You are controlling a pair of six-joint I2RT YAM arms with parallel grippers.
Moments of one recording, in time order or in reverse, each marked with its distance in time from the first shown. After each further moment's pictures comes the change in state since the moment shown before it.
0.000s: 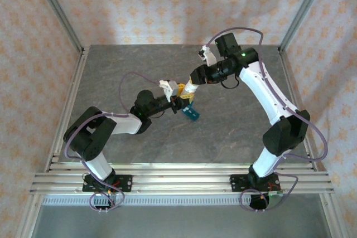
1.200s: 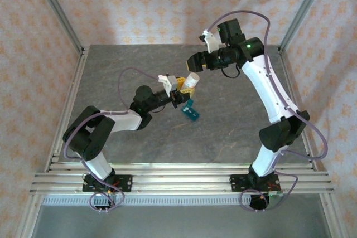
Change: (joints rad) left arm 0.029 0.000 0.064 0.011 0.028 0.001; right arm 0.003 0.068 0.258 -0.058 0.100 -0.042
